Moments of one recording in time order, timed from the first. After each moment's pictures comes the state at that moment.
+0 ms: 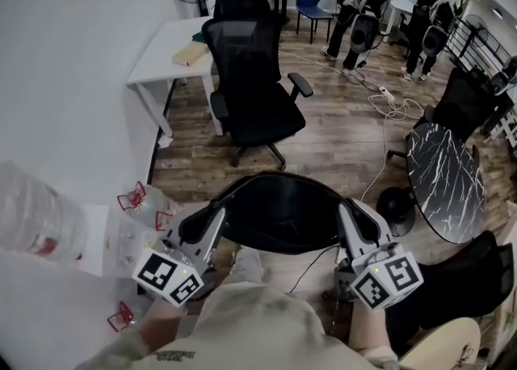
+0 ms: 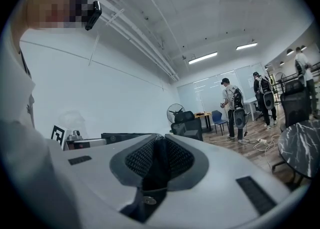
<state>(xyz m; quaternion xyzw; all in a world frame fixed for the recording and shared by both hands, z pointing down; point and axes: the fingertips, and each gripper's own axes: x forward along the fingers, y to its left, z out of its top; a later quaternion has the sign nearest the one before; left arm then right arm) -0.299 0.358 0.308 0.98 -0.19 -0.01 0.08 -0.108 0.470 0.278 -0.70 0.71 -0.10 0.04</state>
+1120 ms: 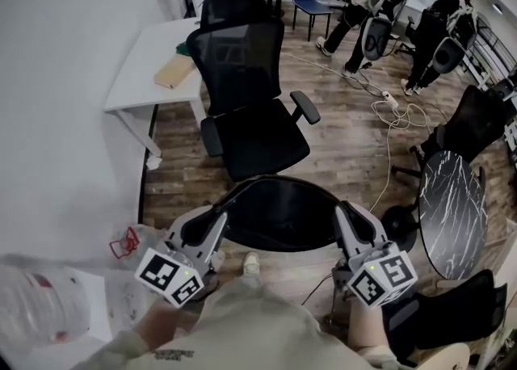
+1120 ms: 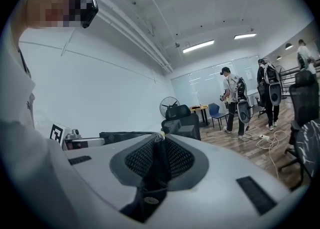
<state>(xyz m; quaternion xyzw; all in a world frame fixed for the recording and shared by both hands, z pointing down) -0.185 0.112 0.334 0.98 -0.16 0.02 0.11 0.005 0.223 0.307 -0.71 0.69 -0.15 0.03</state>
